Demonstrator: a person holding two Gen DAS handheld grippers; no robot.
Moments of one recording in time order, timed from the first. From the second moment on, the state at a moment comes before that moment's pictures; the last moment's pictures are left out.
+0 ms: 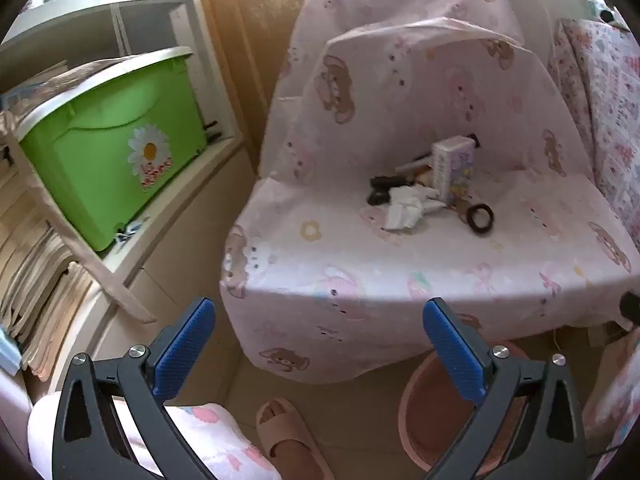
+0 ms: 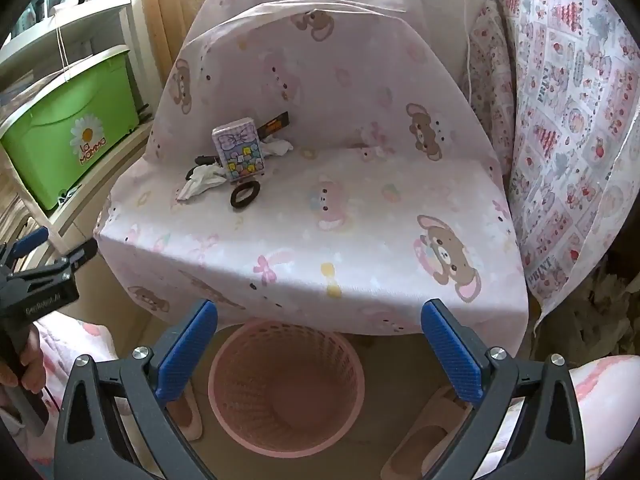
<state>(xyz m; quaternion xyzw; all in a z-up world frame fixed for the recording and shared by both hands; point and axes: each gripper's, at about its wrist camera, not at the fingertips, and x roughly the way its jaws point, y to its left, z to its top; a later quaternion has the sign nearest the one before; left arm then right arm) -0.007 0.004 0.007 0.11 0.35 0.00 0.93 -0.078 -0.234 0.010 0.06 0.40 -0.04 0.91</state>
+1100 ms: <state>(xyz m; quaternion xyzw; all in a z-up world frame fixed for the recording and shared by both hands) -0.003 0.012 0.008 0.10 0.35 0.01 0.93 -0.077 -0.219 0.006 0.03 0.41 -0.03 0.91</state>
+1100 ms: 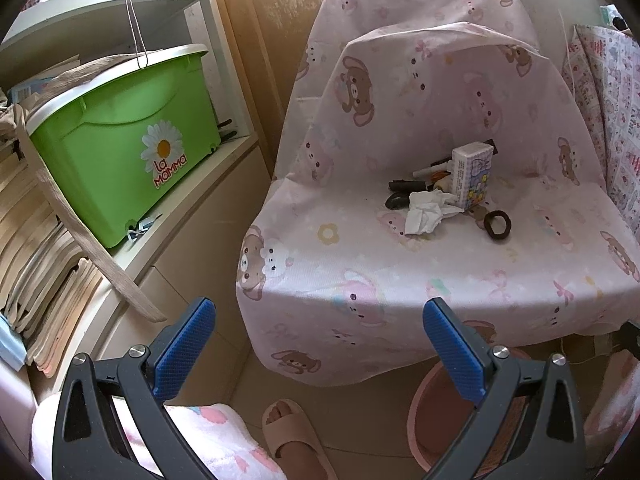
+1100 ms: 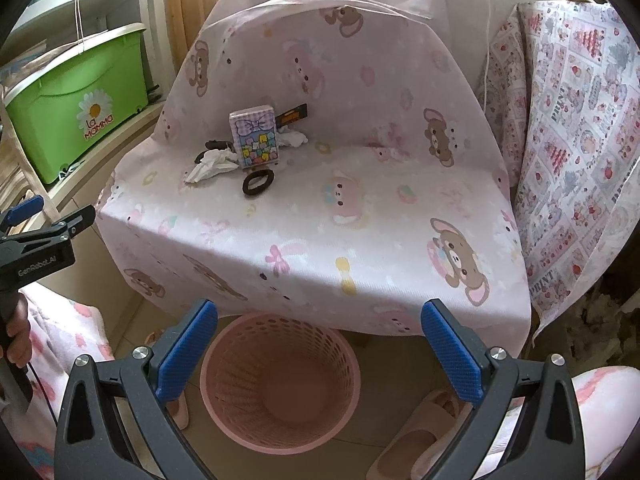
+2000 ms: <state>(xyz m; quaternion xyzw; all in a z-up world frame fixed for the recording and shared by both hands) -0.005 0.009 0.005 0.11 0.35 0.01 0.93 -0.076 -0.225 0.003 0.04 0.42 -0.04 0.91</state>
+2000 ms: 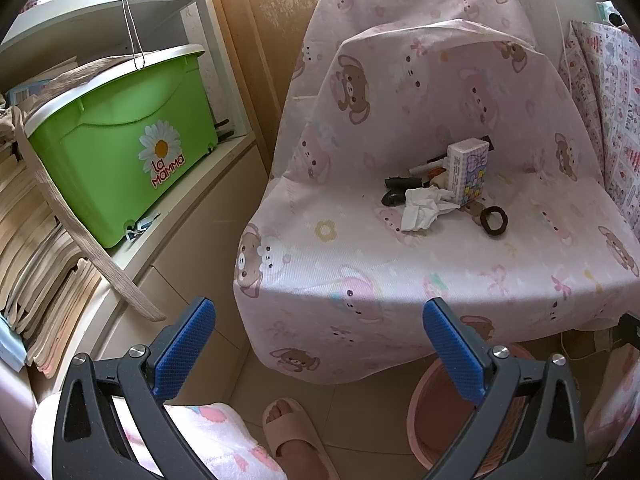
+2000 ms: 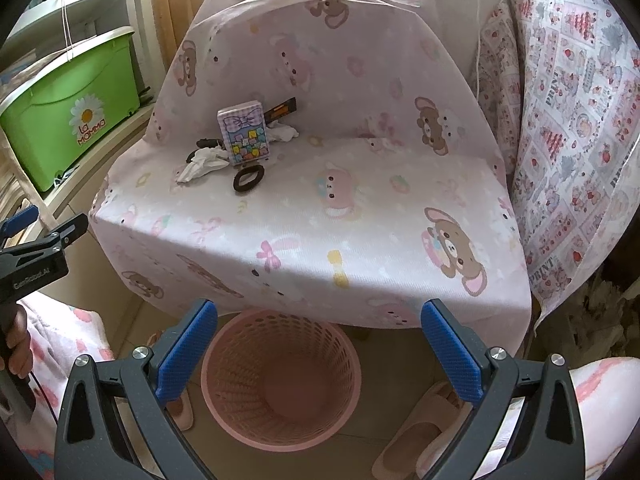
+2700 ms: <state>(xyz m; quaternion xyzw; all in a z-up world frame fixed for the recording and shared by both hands) -0.009 0.010 0.005 0.11 0.34 0.01 0.93 -0.072 -0.229 -0.004 0.04 0.43 -0.06 0.90</state>
